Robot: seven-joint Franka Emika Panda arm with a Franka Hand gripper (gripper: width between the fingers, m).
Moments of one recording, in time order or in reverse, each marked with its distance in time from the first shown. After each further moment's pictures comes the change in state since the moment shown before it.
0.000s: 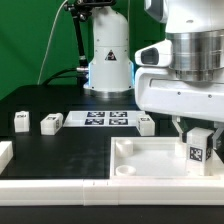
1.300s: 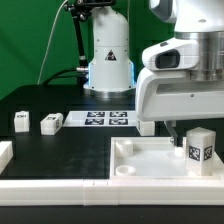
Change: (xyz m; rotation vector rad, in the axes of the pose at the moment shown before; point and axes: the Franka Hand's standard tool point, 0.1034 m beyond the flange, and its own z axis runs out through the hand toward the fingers) arm -0.005 -0.005 0.001 -0.044 0.020 -0.822
